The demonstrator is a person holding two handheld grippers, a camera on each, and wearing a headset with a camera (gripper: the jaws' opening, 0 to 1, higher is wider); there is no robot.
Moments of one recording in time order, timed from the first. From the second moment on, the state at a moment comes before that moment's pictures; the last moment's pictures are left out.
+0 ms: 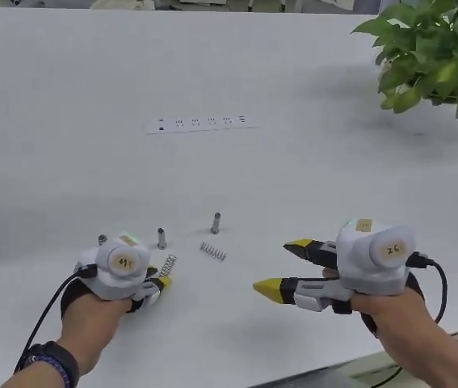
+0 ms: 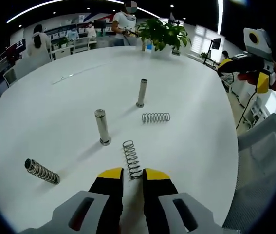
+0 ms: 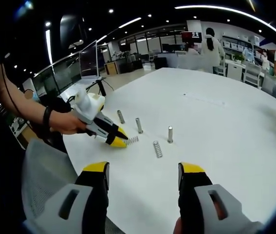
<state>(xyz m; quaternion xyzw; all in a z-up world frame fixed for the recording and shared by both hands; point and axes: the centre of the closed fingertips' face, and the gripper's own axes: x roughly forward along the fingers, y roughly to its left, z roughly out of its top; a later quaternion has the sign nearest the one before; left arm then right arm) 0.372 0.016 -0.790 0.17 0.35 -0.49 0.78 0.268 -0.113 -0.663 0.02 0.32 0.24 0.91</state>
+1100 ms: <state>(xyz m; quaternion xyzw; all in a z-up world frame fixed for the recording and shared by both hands) 0.356 0.069 -0.766 0.16 0.35 -0.47 0.80 0.269 -0.089 -0.667 0.02 0.32 0.28 0.91</state>
